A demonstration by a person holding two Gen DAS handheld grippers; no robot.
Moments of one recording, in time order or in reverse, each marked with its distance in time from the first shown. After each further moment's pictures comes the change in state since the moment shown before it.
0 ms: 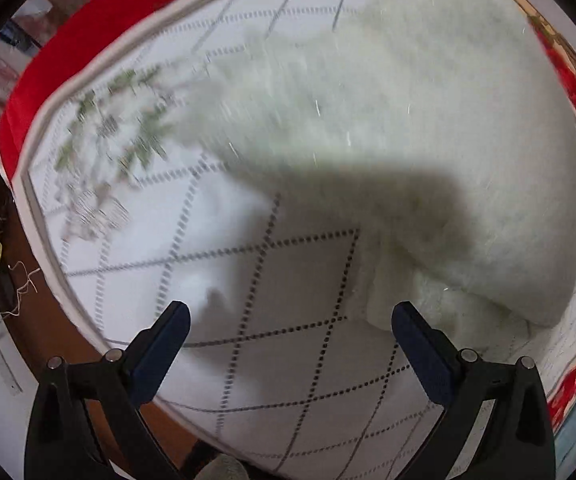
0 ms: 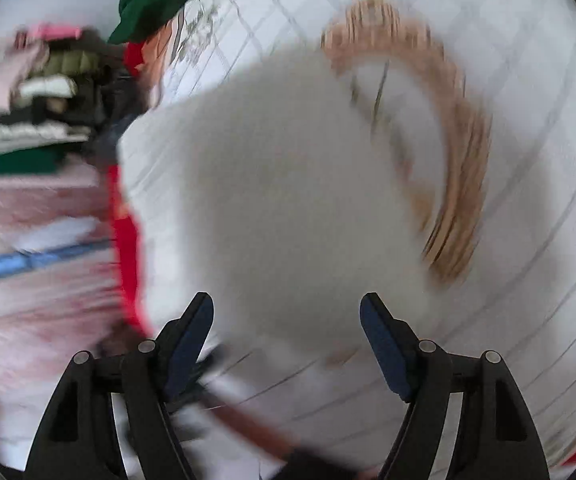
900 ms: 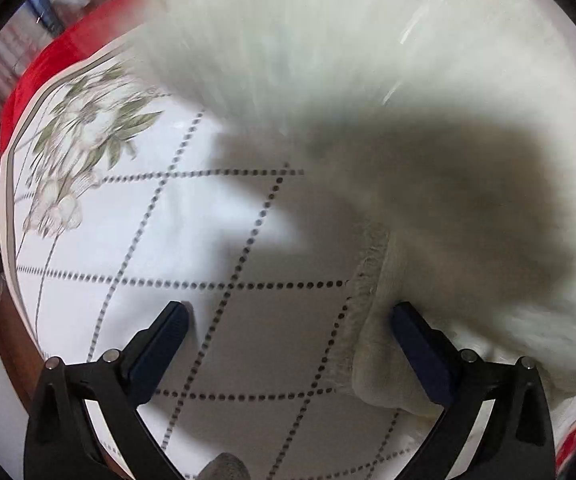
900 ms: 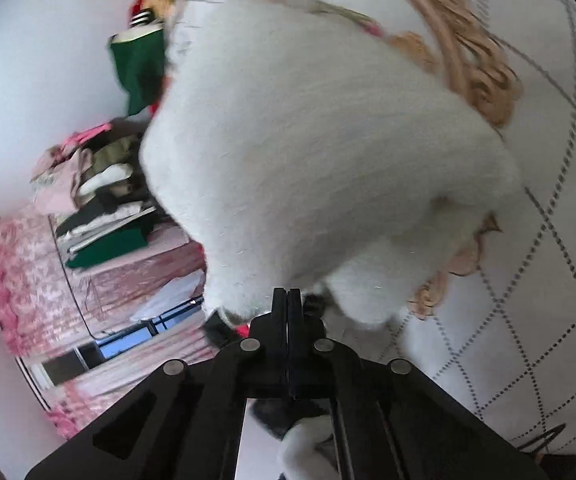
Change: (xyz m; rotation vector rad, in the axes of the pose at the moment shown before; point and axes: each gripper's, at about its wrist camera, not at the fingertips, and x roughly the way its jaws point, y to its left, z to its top) left arm 0.036 0.003 0.001 -0.147 -0.186 -0.023; right arm 0.027 -0.065 -0.066 0.344 -0.052 0.419
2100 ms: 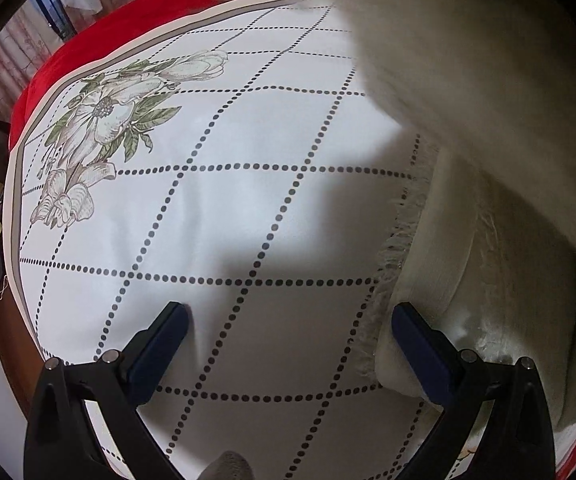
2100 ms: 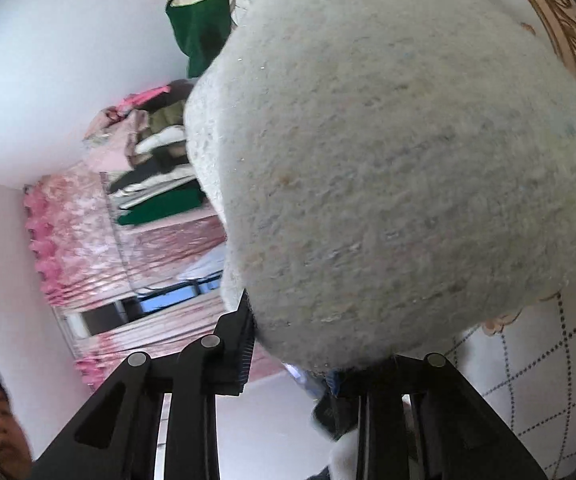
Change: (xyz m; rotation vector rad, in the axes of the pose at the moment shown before) left arm 0.018 -0.034 -0.018 0.019 -0.066 0.043; right arm 0.096 0.073 -0.009 -0.139 0.115 0.215
